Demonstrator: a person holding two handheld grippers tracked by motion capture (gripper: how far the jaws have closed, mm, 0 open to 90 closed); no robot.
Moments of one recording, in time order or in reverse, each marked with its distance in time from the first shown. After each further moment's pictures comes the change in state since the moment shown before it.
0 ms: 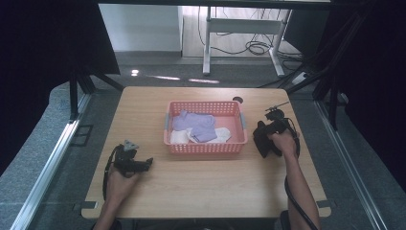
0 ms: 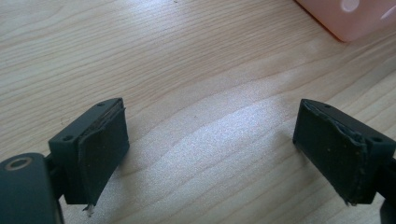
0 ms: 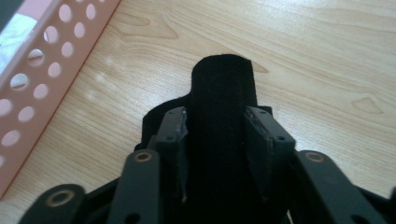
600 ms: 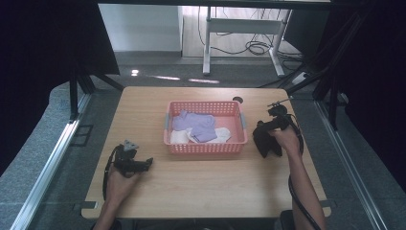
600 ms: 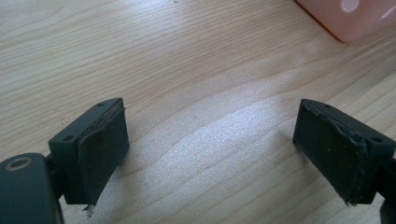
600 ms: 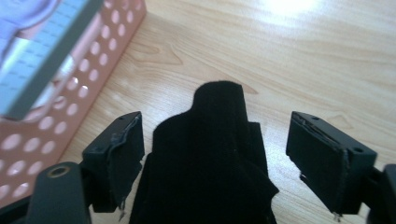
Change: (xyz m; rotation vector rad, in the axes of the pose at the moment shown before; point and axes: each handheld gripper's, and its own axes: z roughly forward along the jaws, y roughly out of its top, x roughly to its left) left arm 0.000 0.000 0.000 0.000 0.000 -0.001; right arm 0.003 0.010 -0.025 -0.063 0.000 -0.013
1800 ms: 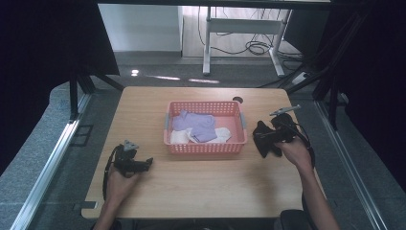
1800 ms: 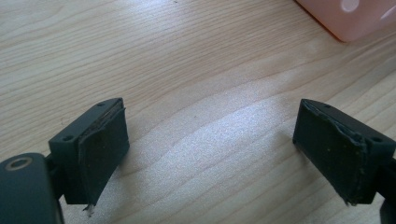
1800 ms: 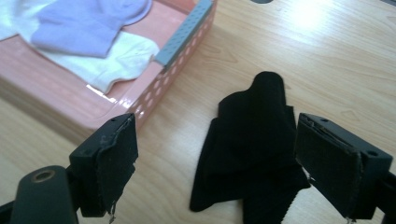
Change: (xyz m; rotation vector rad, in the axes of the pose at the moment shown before) left arm 0.000 0.000 0.000 -0.002 -0.001 0.000; right arm 0.043 -0.028 -0.069 -0.087 0.059 -0.111
